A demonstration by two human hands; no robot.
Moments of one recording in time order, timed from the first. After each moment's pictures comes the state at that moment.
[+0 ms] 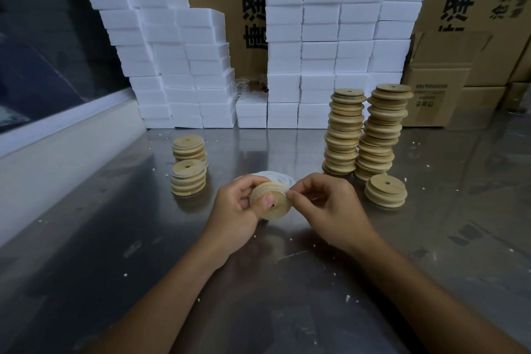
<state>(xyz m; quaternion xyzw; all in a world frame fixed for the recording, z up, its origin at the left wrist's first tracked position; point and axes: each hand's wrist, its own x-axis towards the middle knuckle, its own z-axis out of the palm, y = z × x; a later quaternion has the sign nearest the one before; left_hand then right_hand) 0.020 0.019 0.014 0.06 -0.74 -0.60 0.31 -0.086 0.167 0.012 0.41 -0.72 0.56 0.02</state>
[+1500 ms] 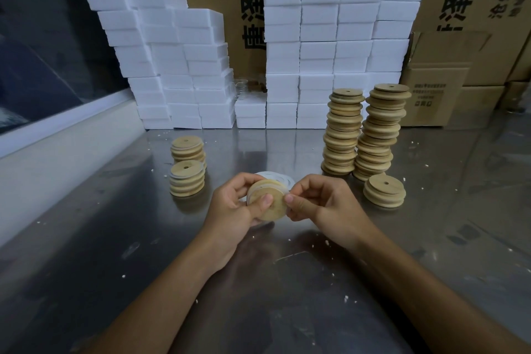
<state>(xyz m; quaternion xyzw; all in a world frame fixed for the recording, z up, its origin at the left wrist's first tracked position) 0.017 0.017 0.010 0.09 -0.64 -0.71 0.26 -0.083 0.168 0.019 0.39 -0.63 0.65 -0.15</state>
